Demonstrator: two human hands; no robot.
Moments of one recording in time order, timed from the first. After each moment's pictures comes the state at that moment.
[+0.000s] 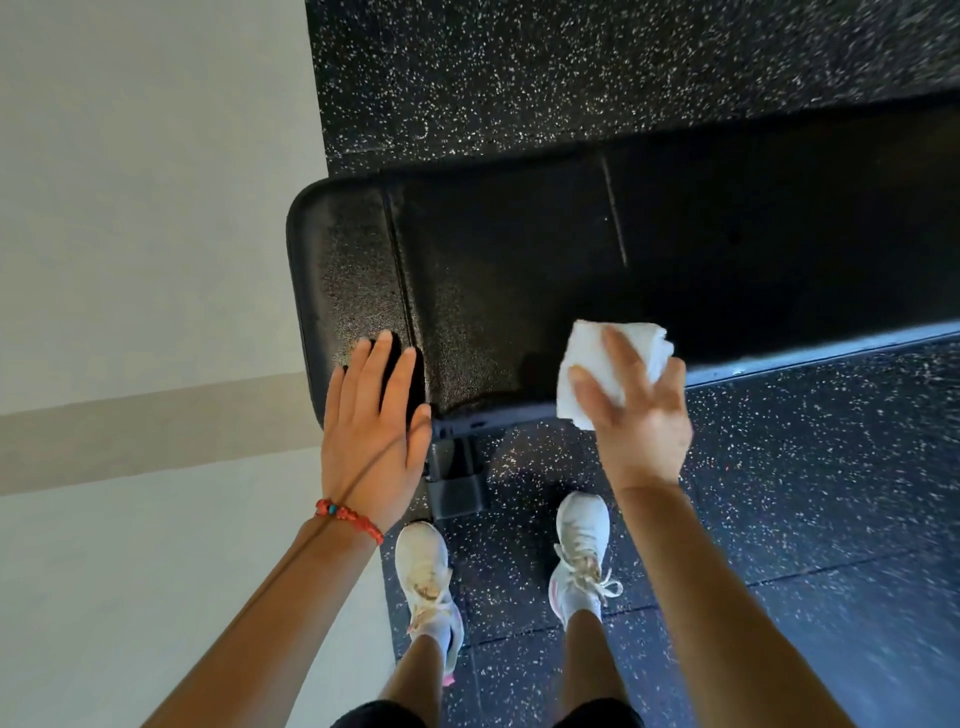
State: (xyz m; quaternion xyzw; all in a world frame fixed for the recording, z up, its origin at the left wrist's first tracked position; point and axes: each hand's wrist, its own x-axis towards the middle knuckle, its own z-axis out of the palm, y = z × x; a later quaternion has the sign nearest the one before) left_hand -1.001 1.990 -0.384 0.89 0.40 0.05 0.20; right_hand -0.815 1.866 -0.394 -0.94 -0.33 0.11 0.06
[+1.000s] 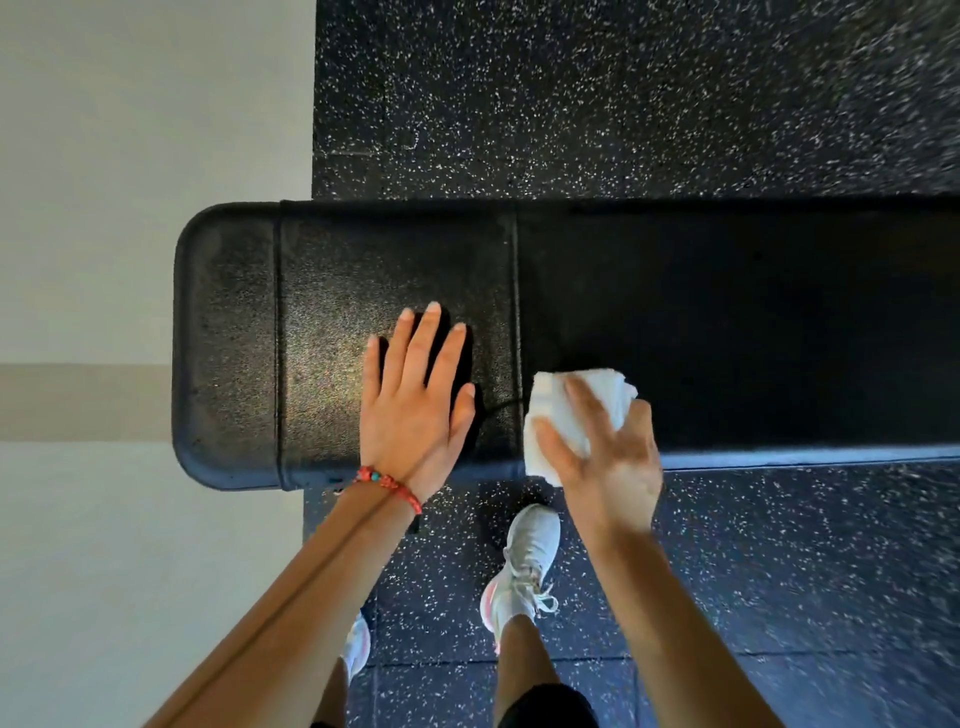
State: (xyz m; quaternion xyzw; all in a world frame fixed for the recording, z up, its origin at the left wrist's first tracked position) left_hand -0.834 1.961 -0.385 0.89 0.44 0.03 0.15; right_hand -0.704 1.851 -0.380 -0.88 -0.41 0.18 0.12
